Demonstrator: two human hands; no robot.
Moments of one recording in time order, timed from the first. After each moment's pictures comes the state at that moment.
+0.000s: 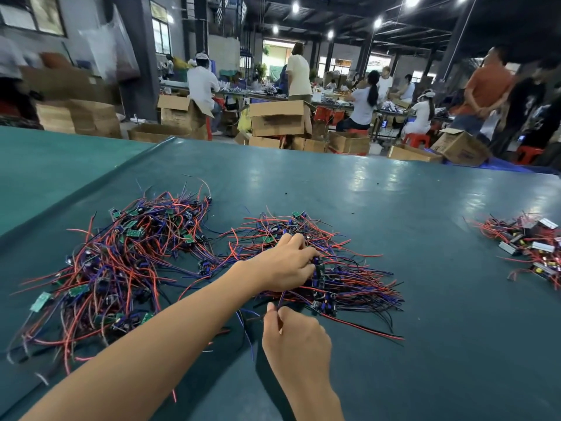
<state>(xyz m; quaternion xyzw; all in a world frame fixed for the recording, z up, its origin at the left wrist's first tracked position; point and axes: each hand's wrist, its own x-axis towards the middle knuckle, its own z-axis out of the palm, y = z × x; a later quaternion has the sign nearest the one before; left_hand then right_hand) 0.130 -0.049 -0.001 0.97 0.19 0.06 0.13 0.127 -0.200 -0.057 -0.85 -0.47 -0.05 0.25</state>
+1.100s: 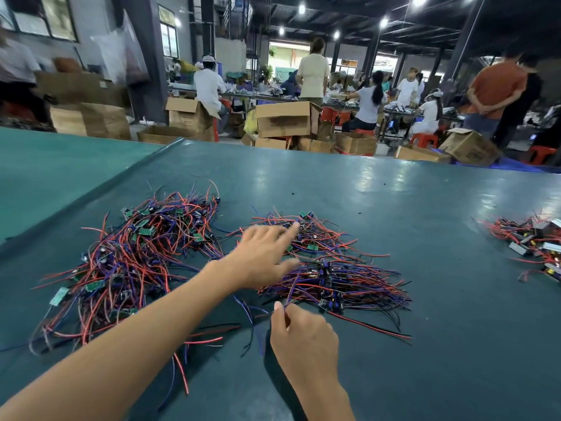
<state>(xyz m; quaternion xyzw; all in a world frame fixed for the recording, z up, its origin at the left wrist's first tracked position) 0.082 -0.031 0.000 0.96 0.27 0.10 -0.02 0.127 -0.200 -0.058 -0.85 -0.47 -0.04 0.25</state>
